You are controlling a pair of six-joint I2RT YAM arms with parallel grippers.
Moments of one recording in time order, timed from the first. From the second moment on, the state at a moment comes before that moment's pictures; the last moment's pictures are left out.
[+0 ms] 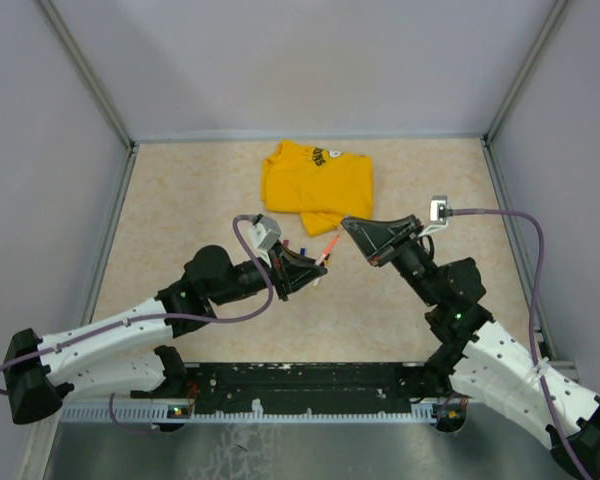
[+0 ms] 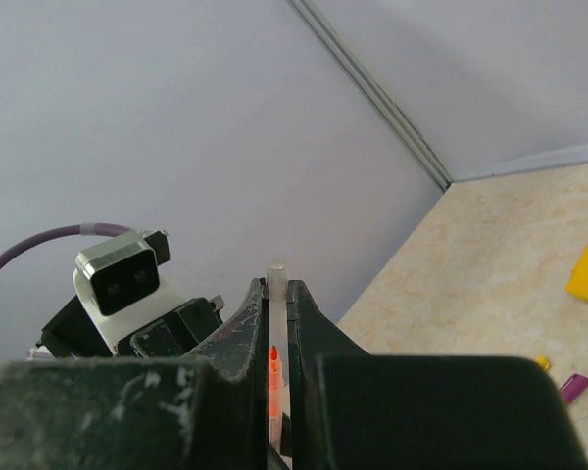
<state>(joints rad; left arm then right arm) -1.05 0.98 0.70 0.35 0.16 -0.35 0.72 0.63 0.51 0.54 -0.02 0.80</state>
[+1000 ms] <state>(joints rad) -1.05 0.96 0.68 0.36 0.12 -0.36 0.72 0.68 0.51 0.55 -0.10 0.80</state>
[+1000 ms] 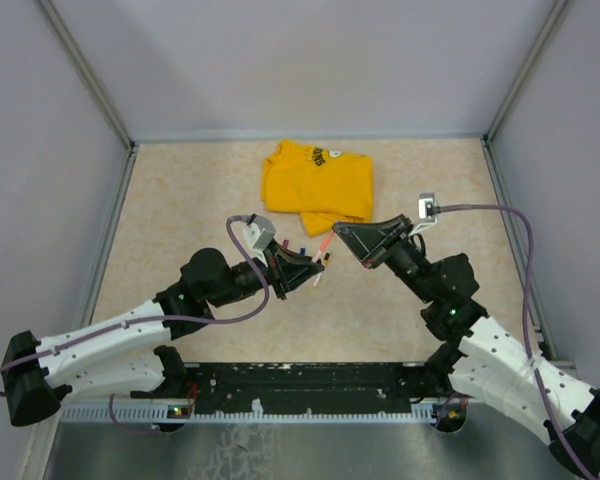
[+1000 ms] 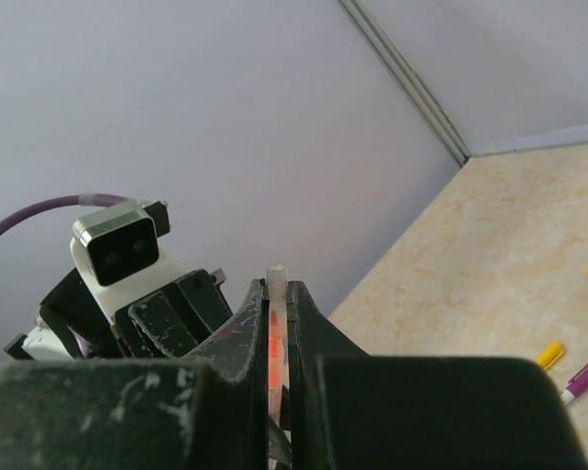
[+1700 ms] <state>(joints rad) -1.05 1.00 0.69 0.46 0.06 -0.37 0.72 0.73 0.51 0.64 -0.13 0.80</state>
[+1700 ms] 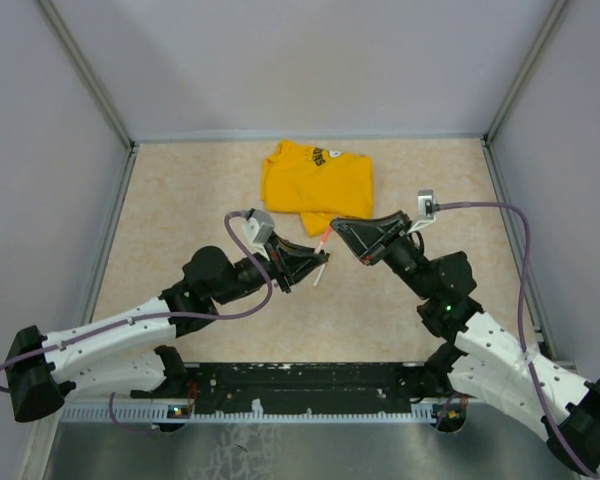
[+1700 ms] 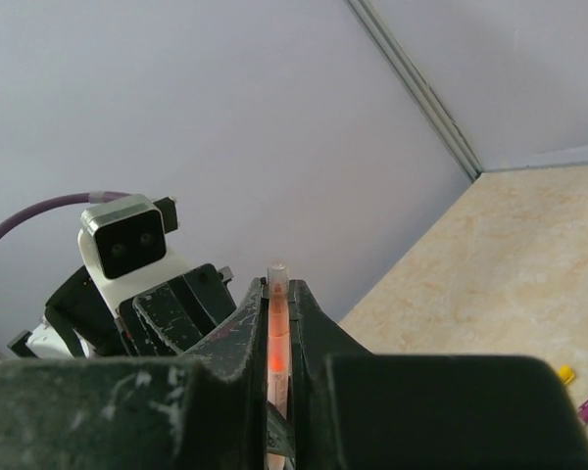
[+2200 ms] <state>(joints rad) -1.05 1.01 0.71 0.49 0.05 -0.37 0.72 0.71 0.51 0.59 -0.16 0.80</state>
